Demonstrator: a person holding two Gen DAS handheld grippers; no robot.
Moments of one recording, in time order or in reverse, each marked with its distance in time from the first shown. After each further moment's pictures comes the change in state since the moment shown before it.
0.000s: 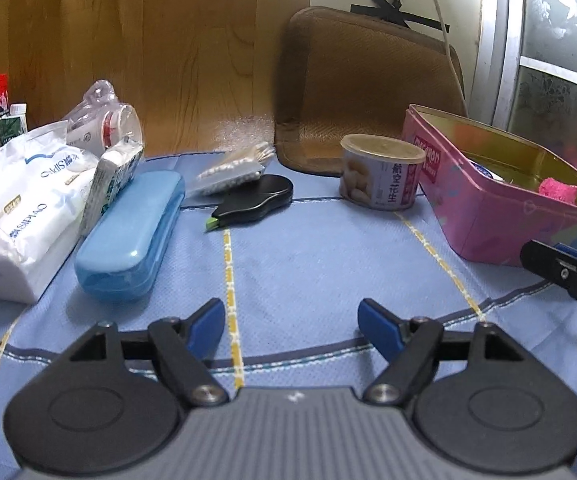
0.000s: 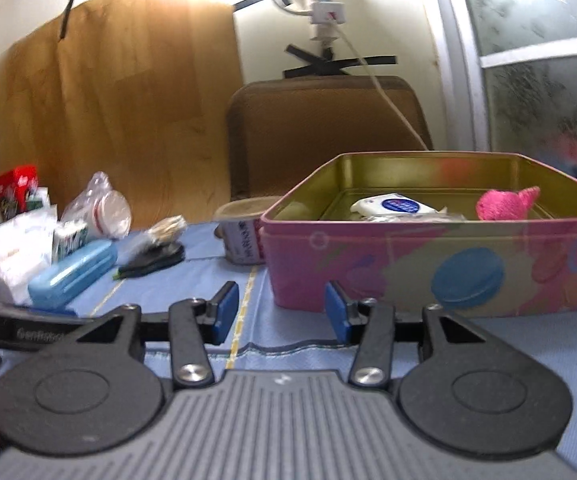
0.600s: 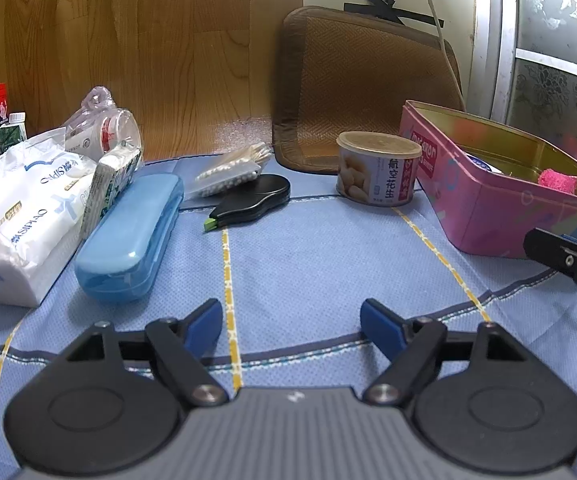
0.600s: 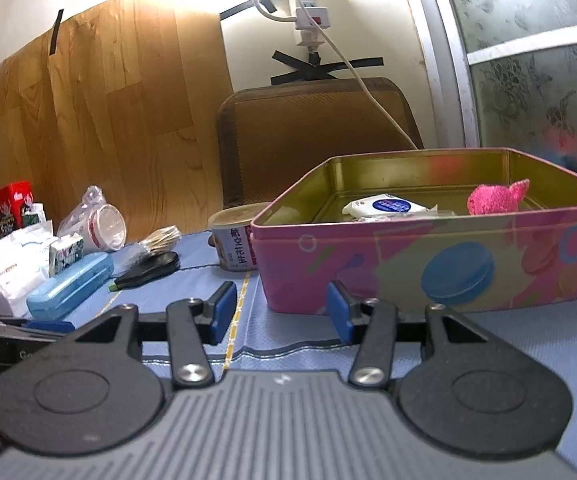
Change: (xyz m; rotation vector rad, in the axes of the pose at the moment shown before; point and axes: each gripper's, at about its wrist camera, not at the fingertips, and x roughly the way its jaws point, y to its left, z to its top) left arm -0.001 -0.002 -0.001 0.027 -0.002 0.008; right arm -0.002 -0.005 -0.001 0.038 -0.010 0.001
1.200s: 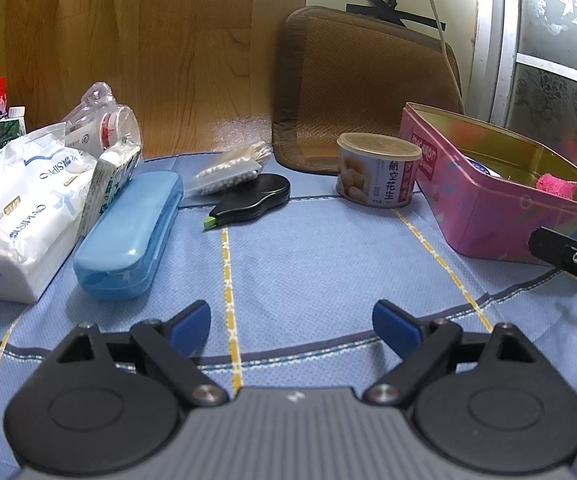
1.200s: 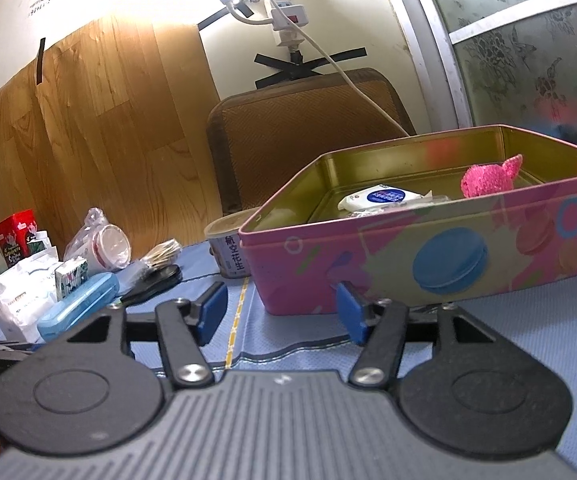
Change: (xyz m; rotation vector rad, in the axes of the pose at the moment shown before) left arm 0.000 0.002 0.000 -0.019 0.001 -0.013; right arm 0.000 -0.012 0.001 0.088 0.001 0.026
